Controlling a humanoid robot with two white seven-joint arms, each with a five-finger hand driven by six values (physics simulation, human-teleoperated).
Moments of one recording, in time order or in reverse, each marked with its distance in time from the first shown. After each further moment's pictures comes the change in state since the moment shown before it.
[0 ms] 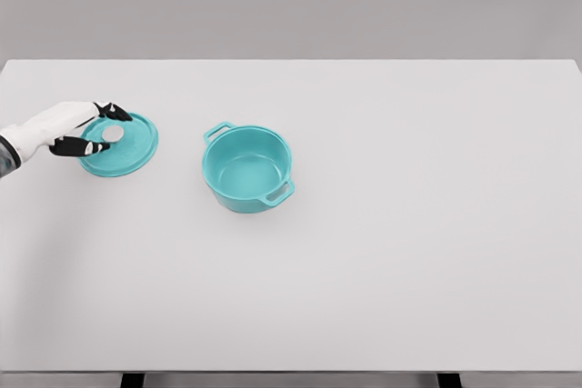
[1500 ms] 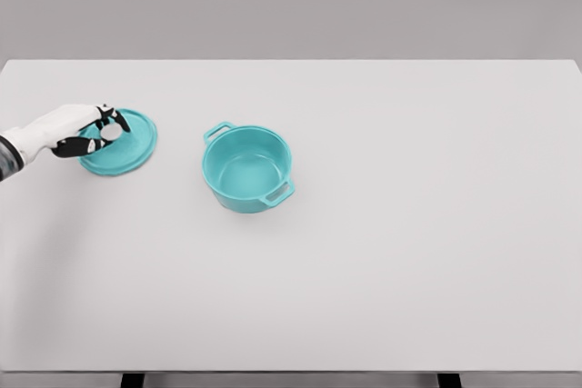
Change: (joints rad) left arm 0.000 -0.004 -0.001 0.007 -0.011 0.000 0.000; right arm 0.002 0.000 0.000 0.000 0.000 0.000 0.000
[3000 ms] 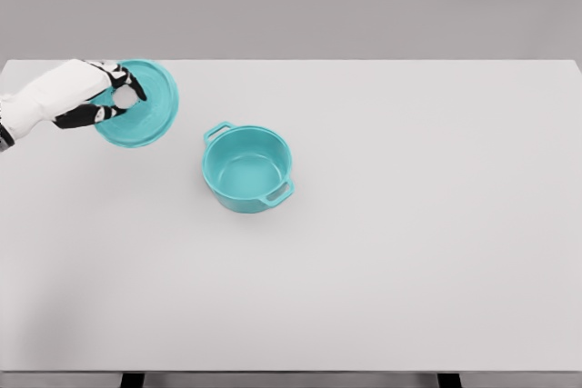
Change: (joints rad) left arm 0.078 0.086 -0.001 -0.424 0.101 0.000 0.001; right arm 0.000 0.000 0.000 0.000 0.000 0.000 0.000
